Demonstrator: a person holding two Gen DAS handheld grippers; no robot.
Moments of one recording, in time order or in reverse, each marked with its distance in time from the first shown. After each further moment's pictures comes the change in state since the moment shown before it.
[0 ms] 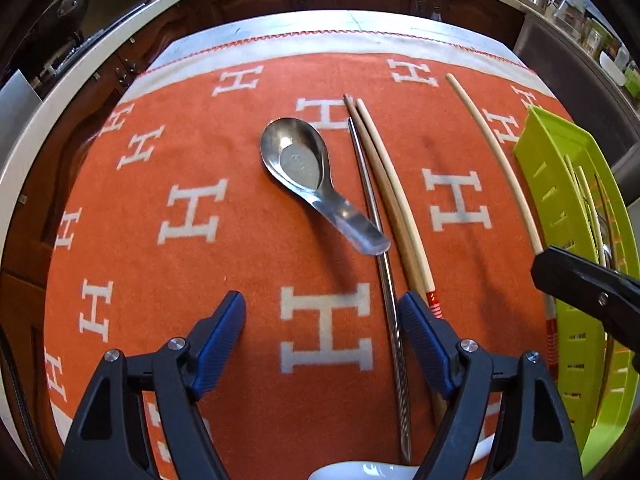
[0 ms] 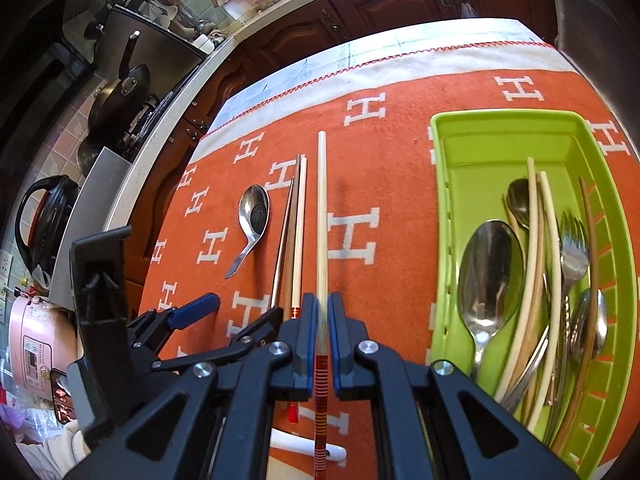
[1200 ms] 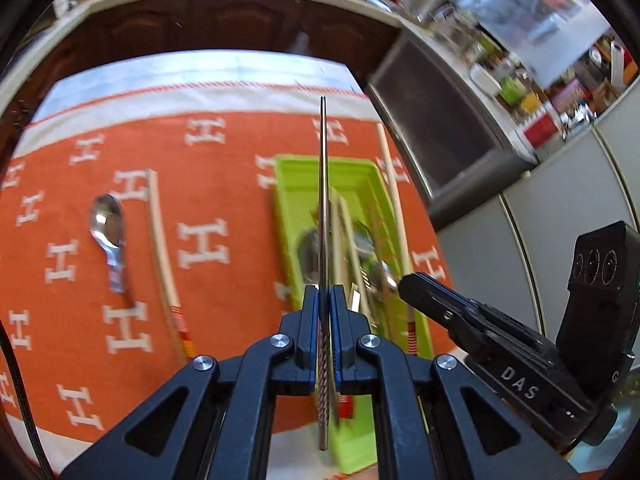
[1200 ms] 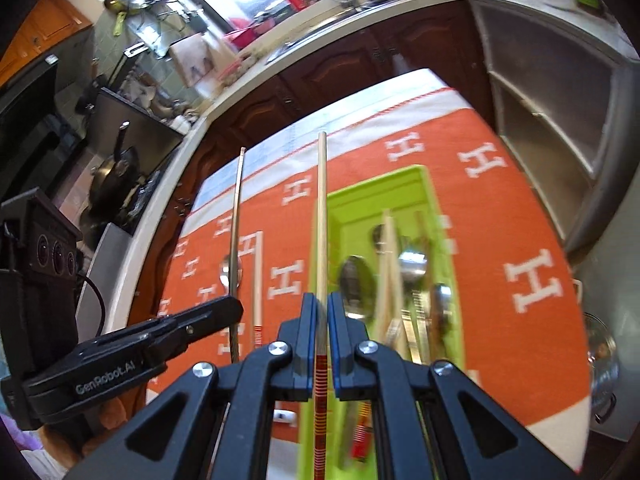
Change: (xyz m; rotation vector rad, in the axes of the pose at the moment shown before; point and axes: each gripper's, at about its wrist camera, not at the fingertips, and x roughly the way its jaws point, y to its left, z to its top) left arm -0.100 -0.105 0.028 0.087 0.022 -0.460; right arm -0.113 -0.058 -0.022 0.147 -0.211 -0.078
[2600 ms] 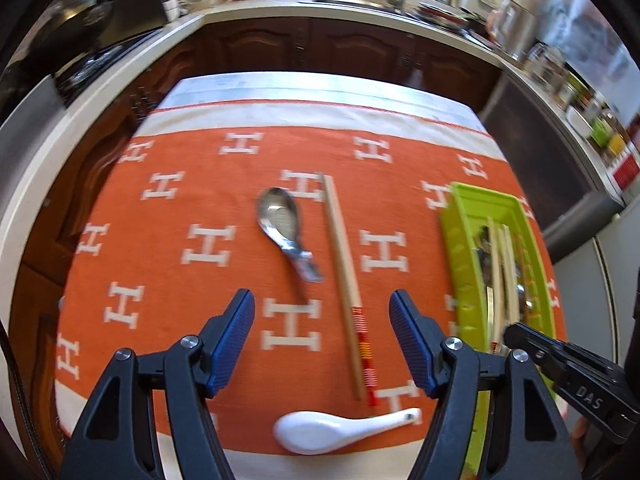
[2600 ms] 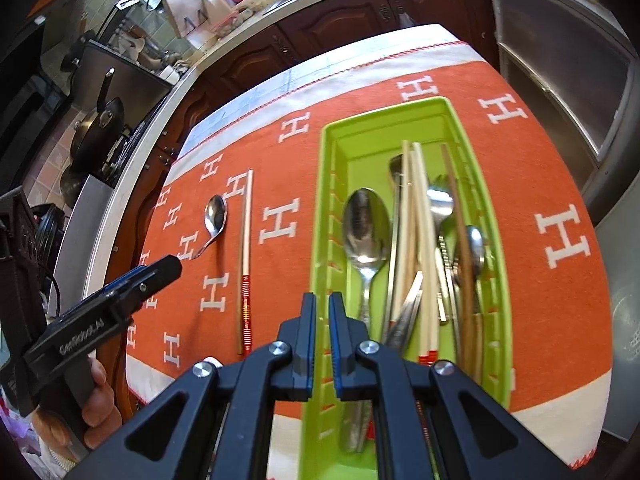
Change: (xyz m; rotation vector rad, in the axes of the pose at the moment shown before) left arm -0.047 0.102 -0.036 -0.139 -0.175 0.360; right arm 0.041 0.031 -0.026 -0.077 0.153 -0.023
